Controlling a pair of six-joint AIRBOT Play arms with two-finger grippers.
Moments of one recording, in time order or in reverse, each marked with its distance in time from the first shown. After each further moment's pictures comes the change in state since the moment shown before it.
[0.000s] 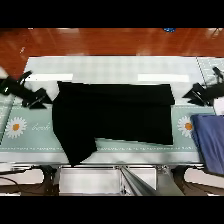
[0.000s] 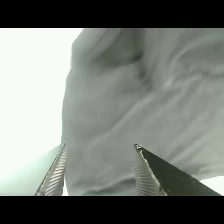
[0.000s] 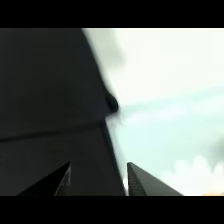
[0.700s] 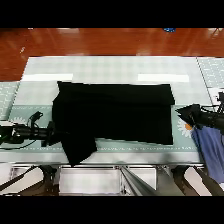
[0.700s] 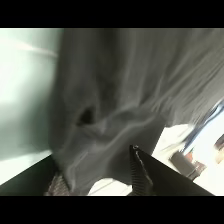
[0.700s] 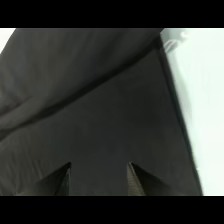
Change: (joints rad) left arm 0.131 0.235 -0.696 -0.268 0.110 0.193; right arm -0.126 0.425 -0.539 0.345 -0.100 -0.182
